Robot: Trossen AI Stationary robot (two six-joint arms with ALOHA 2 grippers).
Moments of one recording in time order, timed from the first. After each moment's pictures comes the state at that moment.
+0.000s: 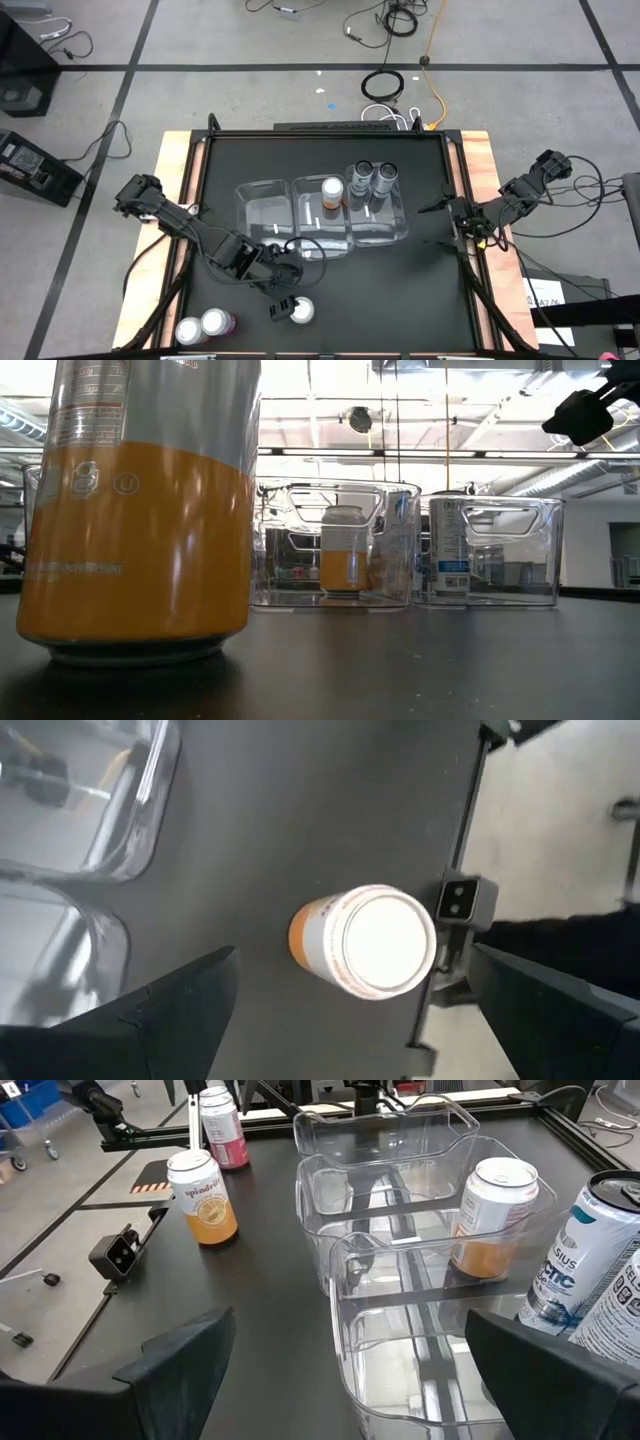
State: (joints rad) left arm -0.51 1.68 1.52 -0.85 -0.06 -0.86; right arm 0.63 0.33 0.55 -0.67 0.48 0.38
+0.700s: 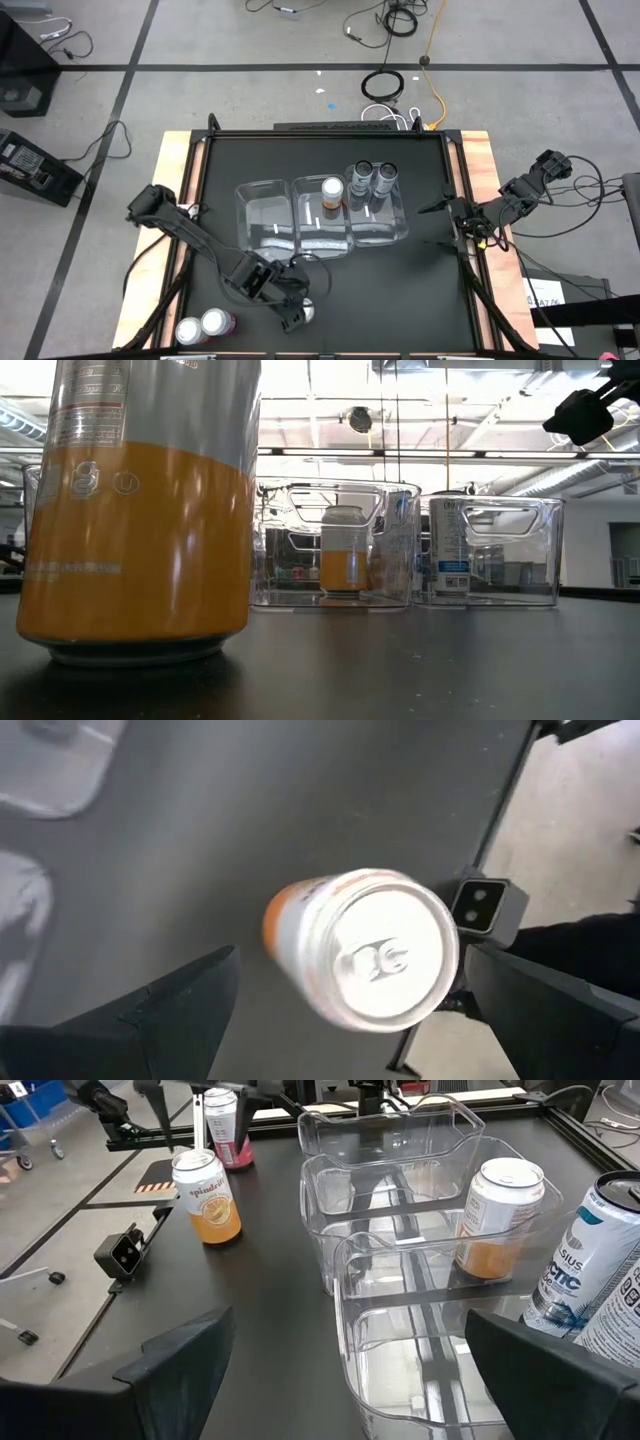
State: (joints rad) left arm -0.56 1.81 1.52 -0.79 -0.07 -1.04; right arm 0.63 0.33 0.55 -0.67 0.47 0.38
